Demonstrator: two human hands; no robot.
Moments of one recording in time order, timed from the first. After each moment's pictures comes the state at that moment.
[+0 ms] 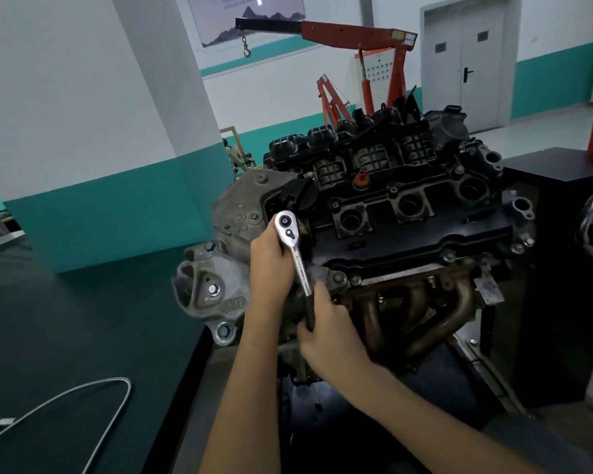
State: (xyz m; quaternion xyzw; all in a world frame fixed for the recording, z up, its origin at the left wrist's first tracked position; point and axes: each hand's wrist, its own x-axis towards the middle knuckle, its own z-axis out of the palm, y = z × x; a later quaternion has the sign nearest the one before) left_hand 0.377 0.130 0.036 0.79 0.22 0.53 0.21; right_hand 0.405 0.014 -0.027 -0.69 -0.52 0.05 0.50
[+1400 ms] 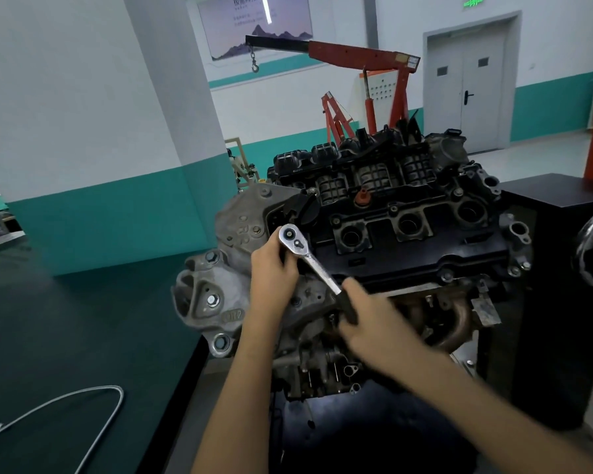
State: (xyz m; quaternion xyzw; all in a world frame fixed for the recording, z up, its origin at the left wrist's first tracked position) left_hand 0.377 0.131 0.040 0.79 0.22 0.54 0.18; right_hand 0.465 -0.016 -0.001 -0.73 -0.57 0.00 0.39
